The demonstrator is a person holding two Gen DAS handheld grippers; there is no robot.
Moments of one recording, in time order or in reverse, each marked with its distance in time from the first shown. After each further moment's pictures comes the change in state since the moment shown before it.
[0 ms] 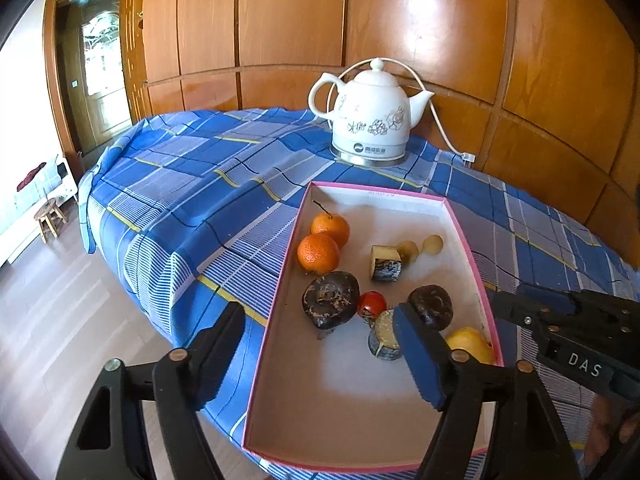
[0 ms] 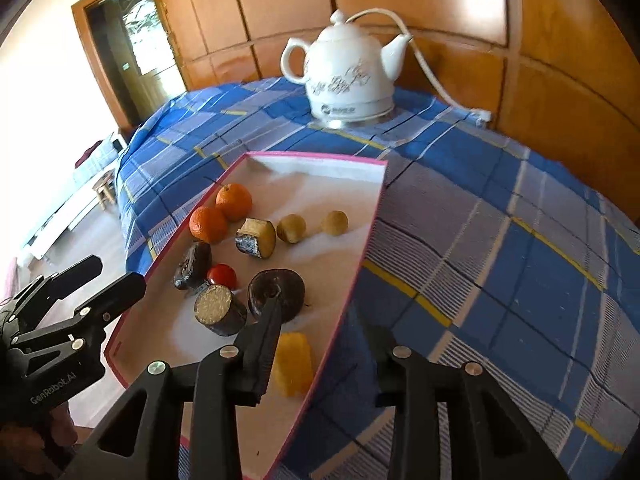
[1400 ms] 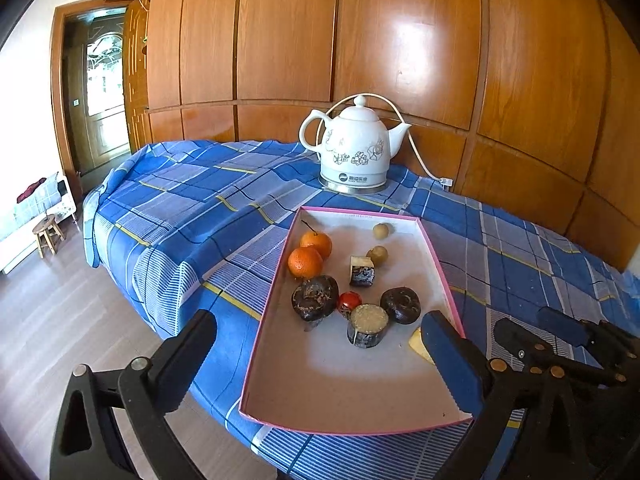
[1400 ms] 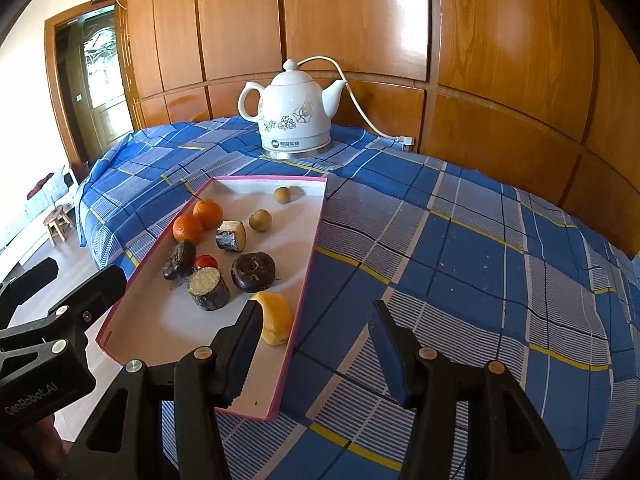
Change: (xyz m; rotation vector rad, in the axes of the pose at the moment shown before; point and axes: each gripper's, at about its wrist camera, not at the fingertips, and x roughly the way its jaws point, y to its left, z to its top) left arm -0.046 -0.006 -0.021 0.007 -0.121 -0.028; right arm -0.057 0.026 -0.050 0.059 -0.157 -0.228
